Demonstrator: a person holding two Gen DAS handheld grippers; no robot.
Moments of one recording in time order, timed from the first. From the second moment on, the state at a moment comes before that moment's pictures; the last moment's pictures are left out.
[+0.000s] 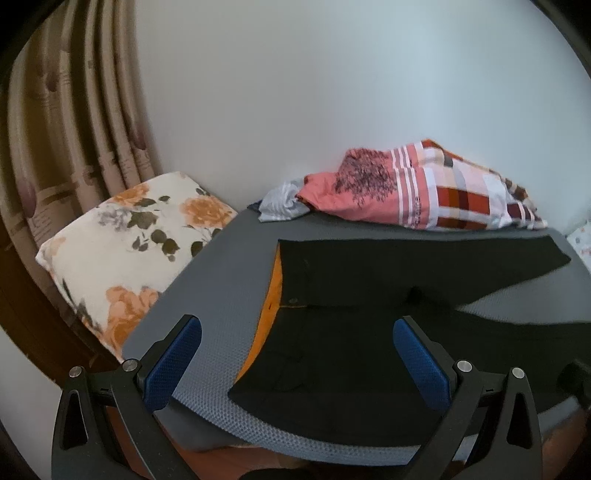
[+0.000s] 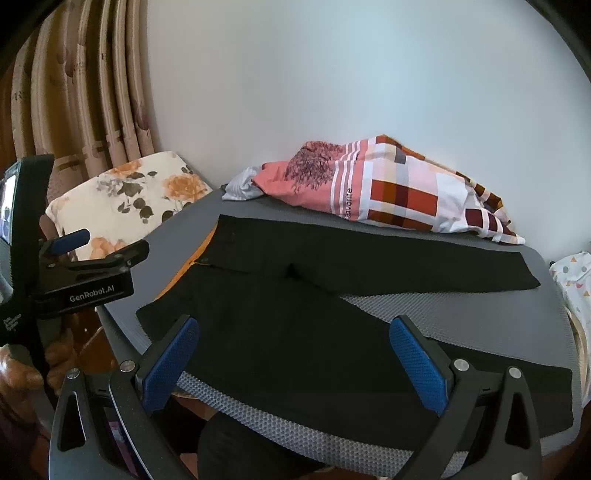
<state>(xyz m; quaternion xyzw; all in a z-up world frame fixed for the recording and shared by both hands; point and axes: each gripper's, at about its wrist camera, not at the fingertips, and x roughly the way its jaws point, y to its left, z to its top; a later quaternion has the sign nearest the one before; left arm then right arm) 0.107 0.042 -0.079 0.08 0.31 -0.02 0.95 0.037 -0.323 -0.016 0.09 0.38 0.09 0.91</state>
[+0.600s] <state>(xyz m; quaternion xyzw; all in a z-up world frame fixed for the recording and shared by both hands) 0.377 0.141 -0.158 0.00 0.38 -0.09 0.92 0.102 -0.331 -0.091 0.12 0.46 0.08 0.88</state>
